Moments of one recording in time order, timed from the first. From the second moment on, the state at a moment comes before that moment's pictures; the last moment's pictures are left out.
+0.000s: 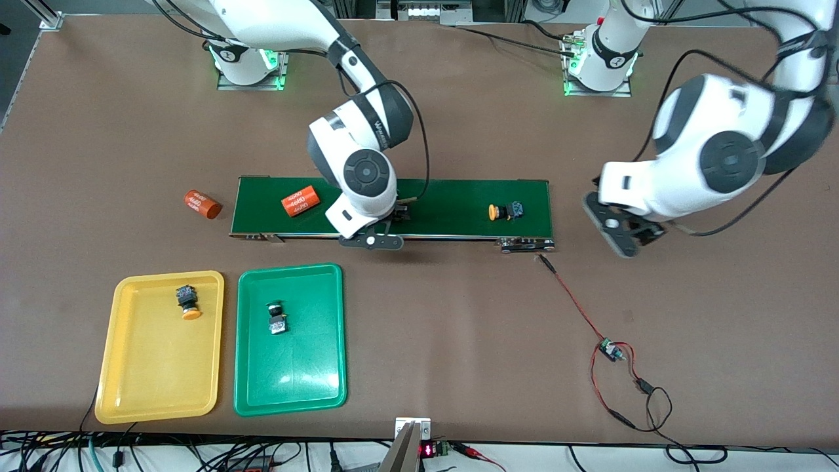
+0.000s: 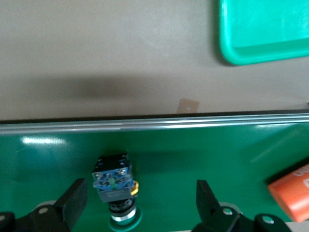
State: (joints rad) left arm 0.08 0.25 -0.31 -1.67 0.08 1.73 0.54; right arm 0.78 0.71 -0.13 -1.36 0.12 1.87 0.65
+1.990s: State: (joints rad) left arm -0.03 -0.04 -0.03 -1.73 0.01 1.69 0.01; right arm 0.64 0.66 -0.20 -1.40 0.13 2.03 0.59
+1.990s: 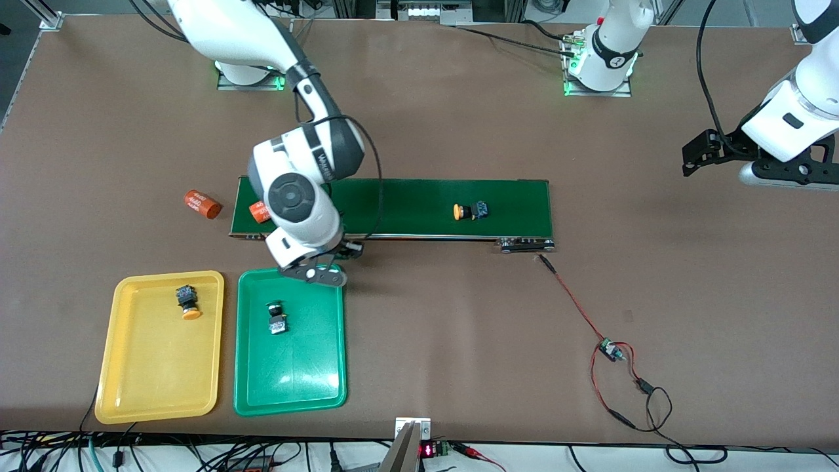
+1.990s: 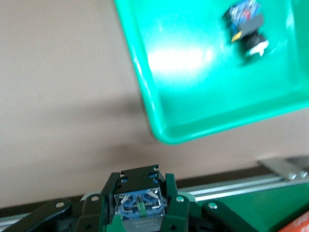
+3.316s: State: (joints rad) left arm -0.04 -0.04 -0.04 -1.72 0.01 1.68 0.01; right arm 0.52 0.89 -0.20 -1.38 0.13 2.47 0.27
